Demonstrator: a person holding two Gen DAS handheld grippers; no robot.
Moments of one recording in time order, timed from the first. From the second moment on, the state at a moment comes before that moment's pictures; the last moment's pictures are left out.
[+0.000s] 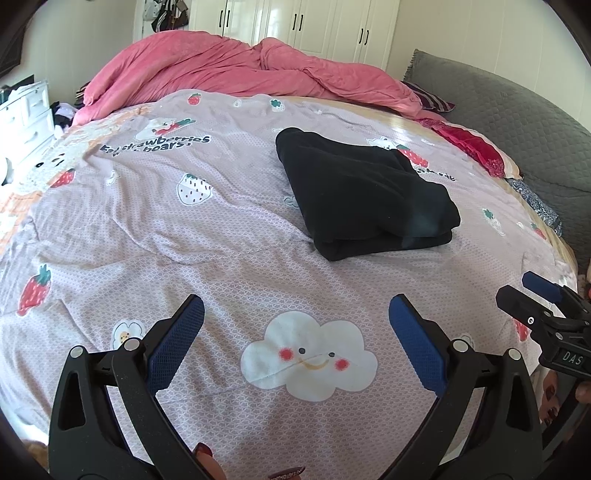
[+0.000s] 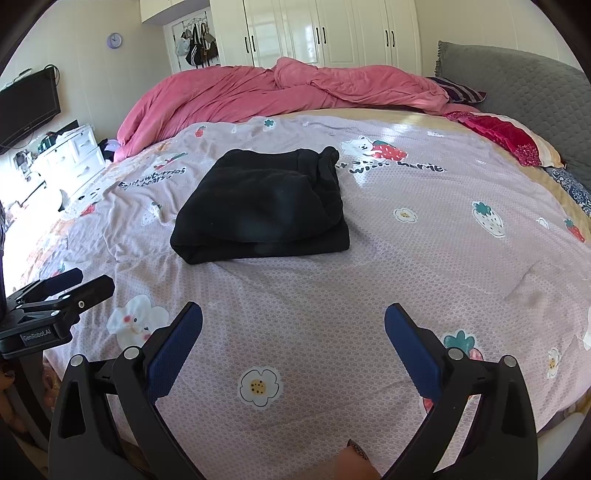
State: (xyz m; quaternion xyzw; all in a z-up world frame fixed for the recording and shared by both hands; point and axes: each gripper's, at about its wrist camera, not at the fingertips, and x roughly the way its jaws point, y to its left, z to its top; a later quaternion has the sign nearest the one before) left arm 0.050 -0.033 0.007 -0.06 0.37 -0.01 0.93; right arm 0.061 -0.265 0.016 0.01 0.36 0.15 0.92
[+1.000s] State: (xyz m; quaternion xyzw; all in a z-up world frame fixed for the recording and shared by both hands) left arm 0.055 0.095 0.009 -0.16 0.39 0.07 0.90; right arm 0.014 -0.439 -0.016 0.11 0.37 -0.21 0.90
